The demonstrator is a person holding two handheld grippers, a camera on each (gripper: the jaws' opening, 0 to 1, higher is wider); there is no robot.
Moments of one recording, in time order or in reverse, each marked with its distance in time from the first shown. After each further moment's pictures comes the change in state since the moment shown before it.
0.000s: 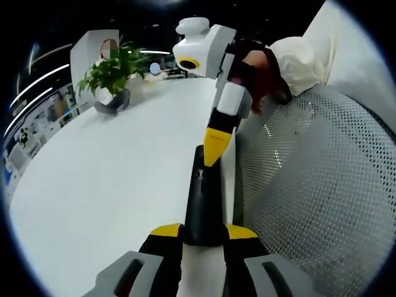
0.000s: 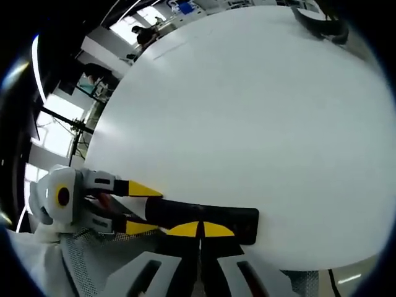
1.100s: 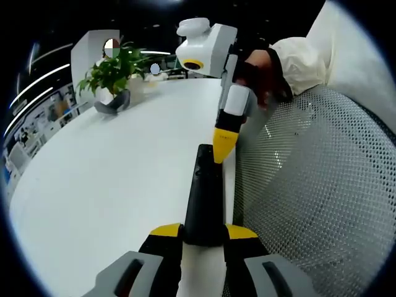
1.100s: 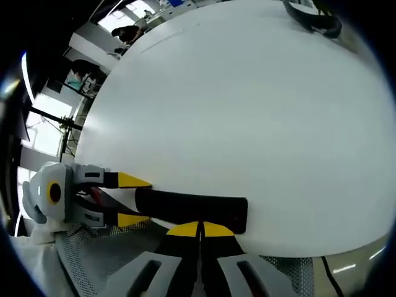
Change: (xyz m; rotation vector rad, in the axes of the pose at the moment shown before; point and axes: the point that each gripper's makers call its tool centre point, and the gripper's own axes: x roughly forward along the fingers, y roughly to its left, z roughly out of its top) left arm 0.000 -0.001 0.000 -0.002 -0.004 0.000; right arm -0.002 -0.011 -0.011 0.002 0.065 -0.084
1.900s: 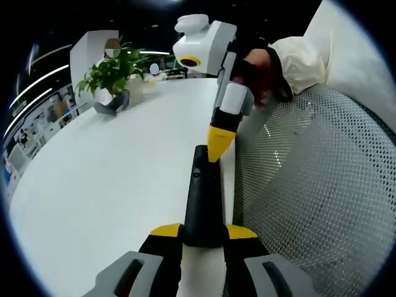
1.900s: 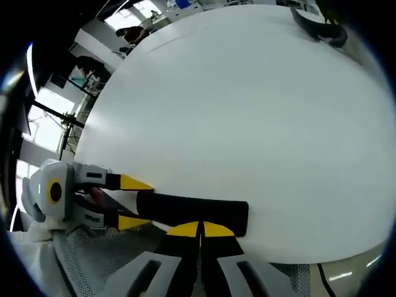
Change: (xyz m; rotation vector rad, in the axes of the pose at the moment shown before) left arm 0.000 0.000 0.000 0.006 0.002 -0.001; right arm -0.004 0.003 0.009 -0.036 -0.053 -0.006
